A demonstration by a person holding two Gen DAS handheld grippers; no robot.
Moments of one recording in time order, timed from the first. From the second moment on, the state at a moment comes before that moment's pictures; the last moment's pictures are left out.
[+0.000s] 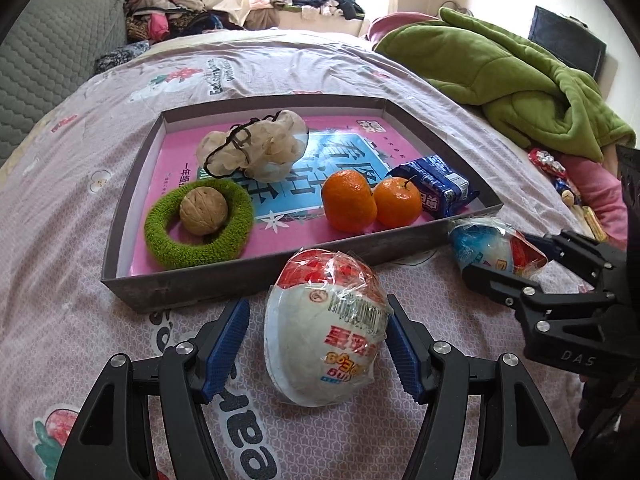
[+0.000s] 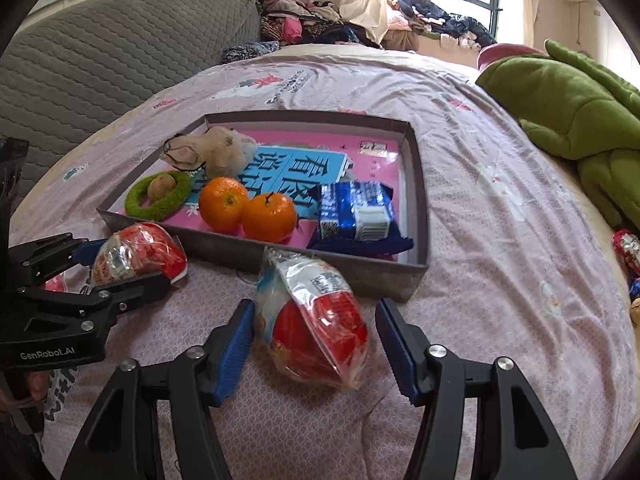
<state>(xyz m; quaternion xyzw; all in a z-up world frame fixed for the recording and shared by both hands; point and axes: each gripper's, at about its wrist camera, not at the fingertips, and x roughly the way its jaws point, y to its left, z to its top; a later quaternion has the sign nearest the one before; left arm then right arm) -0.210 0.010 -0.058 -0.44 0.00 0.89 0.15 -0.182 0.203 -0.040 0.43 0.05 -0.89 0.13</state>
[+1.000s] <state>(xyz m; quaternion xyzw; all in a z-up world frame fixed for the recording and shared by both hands) -0.195 0.006 -0.026 -0.40 -0.02 0.90 0.16 -0.168 0.201 -0.023 0.40 0.03 -0.90 0.15</state>
